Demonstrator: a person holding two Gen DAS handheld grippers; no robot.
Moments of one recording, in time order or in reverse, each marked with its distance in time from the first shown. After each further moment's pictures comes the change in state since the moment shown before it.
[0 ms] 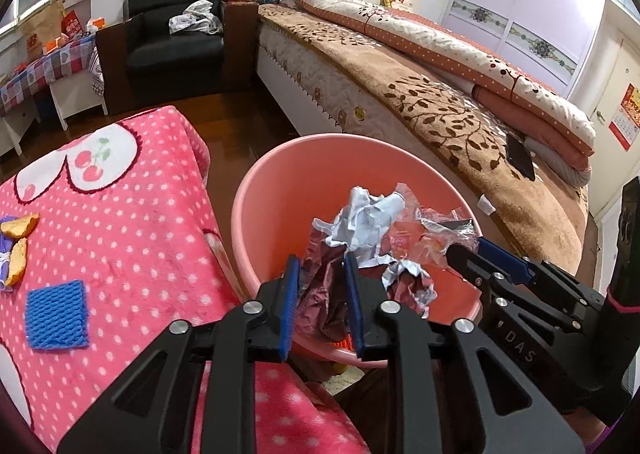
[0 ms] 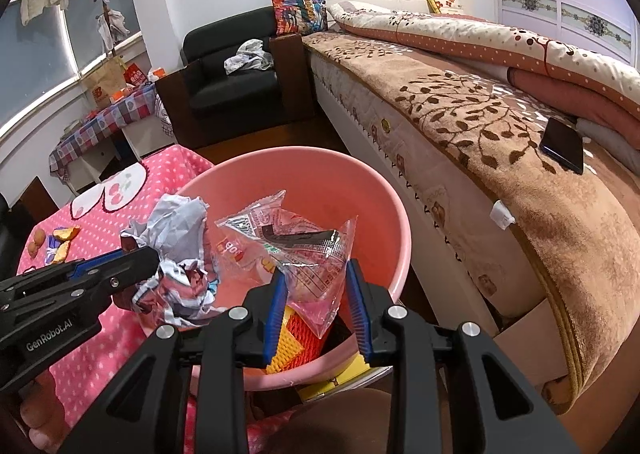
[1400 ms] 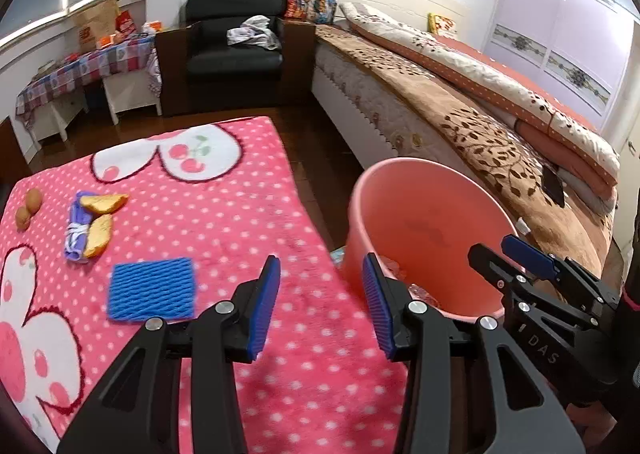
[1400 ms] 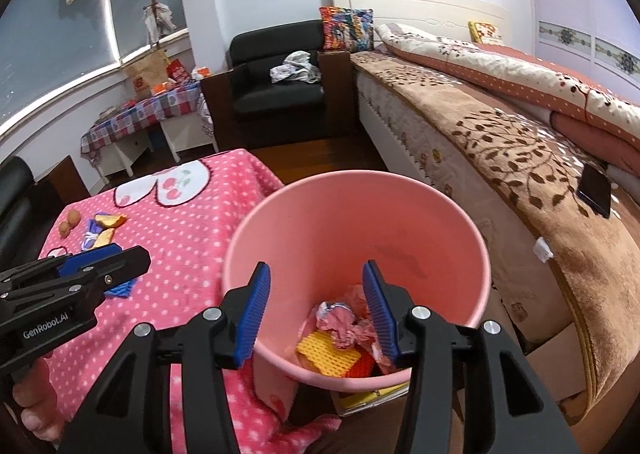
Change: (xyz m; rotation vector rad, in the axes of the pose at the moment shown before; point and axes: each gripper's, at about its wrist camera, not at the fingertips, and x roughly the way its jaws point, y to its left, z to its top) left arm -0.068 0.064 -0.021 -0.094 -0.081 0.143; right arm -0.022 0.067 0.001 -0.121 -0.060 0.101
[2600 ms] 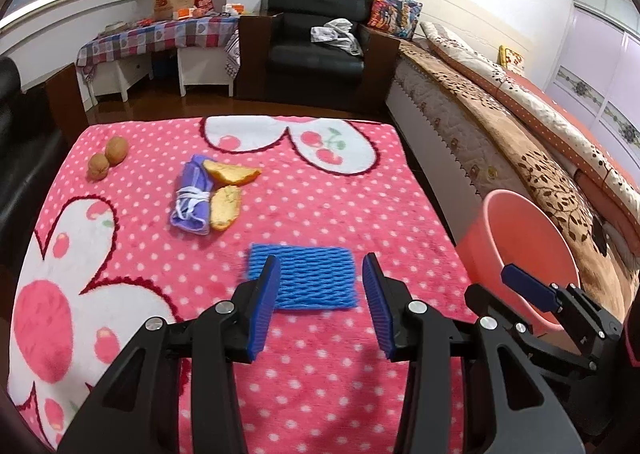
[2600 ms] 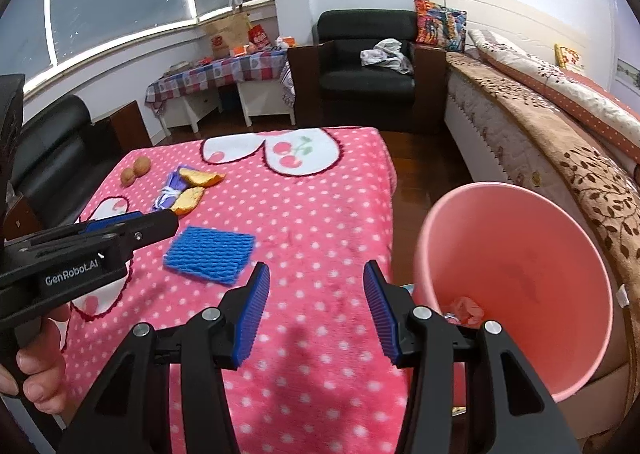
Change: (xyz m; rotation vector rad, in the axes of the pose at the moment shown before) left arm -0.027 0.114 -0.016 -0.192 -0.022 0.152; right arm 0.034 0.128 -0.006 -0.201 0.068 0.199
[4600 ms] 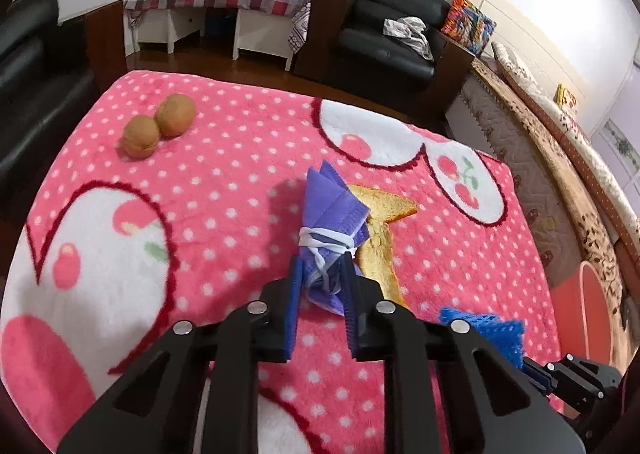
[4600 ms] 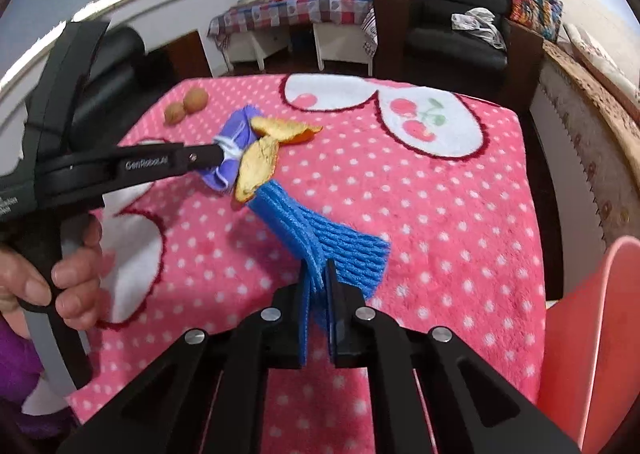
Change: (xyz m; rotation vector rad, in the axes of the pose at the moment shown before) left arm 0.067 0.124 0.031 -0.219 0.047 0.070; right arm 0.096 0.072 0.023 -0.162 0.196 0.203
